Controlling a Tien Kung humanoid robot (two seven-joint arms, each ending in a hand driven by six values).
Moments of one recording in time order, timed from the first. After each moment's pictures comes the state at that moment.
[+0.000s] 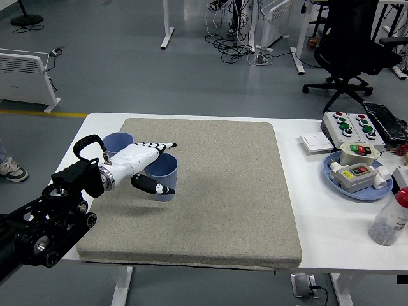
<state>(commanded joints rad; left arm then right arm) -0.79 0.29 -0.89 -0.90 2.10 -0.12 -0.08 0.20 -0.19 0.22 0.23 -0.53 -0.08 -0.21</state>
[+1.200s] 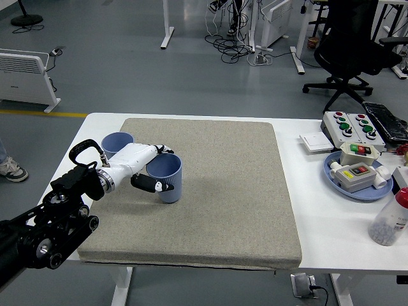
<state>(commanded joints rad) -0.76 0.29 -0.91 -0.92 2.05 -0.04 -0.10 0.19 -0.19 0.22 0.23 -0.53 -0.09 -0.21</state>
